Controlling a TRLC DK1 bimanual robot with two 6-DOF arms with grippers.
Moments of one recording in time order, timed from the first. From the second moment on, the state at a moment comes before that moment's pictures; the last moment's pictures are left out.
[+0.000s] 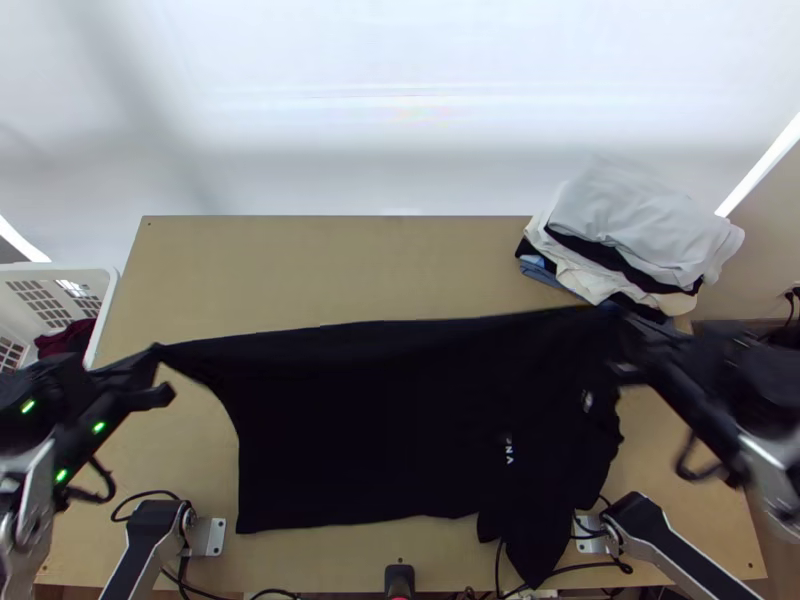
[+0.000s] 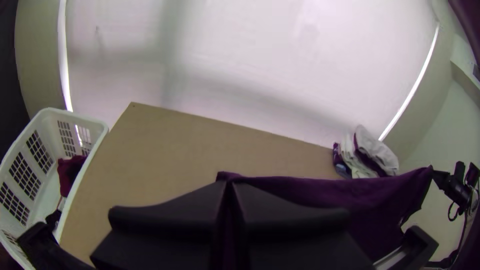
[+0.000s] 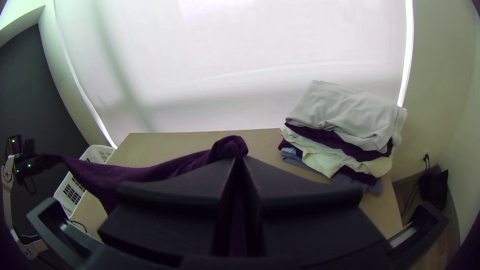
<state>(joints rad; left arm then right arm) 0.04 0.59 1.05 -0.91 0.15 -0.24 0.51 0.73 1.17 -0.78 0.19 0.34</state>
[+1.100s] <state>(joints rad) 0.20 1.98 1.71 -0.73 0.17 -0.16 0.33 1.98 1.74 -0.44 -0.06 0.37</state>
